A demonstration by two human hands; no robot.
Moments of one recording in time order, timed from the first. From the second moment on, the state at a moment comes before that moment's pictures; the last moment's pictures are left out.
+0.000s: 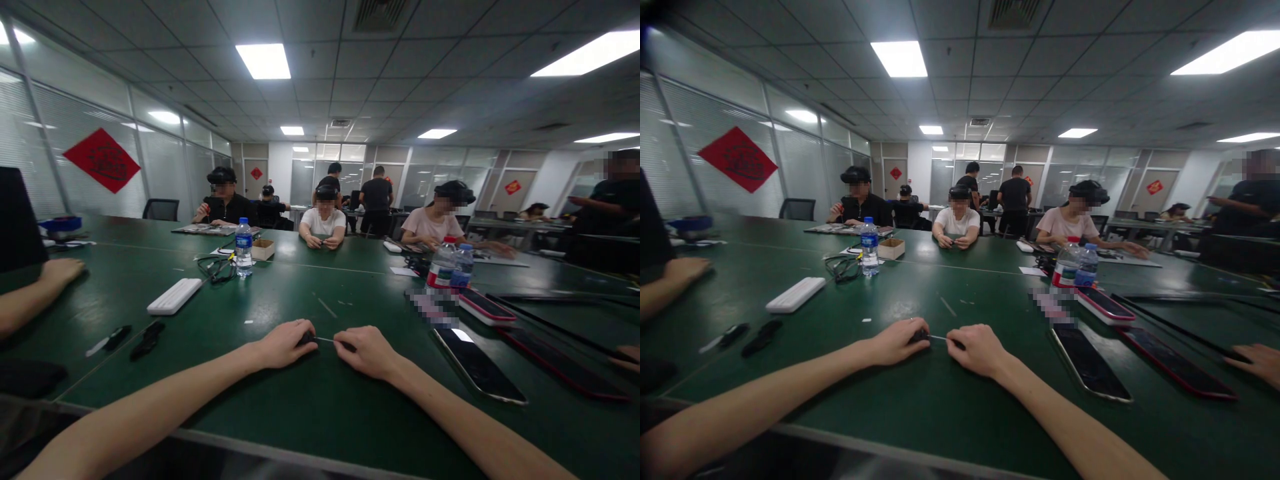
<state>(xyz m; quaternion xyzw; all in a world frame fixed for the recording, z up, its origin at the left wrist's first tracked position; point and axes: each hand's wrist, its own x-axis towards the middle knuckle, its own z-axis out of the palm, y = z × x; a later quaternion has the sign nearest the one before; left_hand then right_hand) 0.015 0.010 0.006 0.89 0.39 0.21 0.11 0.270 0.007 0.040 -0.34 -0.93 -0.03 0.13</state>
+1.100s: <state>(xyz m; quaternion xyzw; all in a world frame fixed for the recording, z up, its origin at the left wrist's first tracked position) 0.018 0.014 0.003 0.88 0.42 0.18 0.09 0.261 -0.004 0.048 -0.36 -0.92 -0.16 0.06</state>
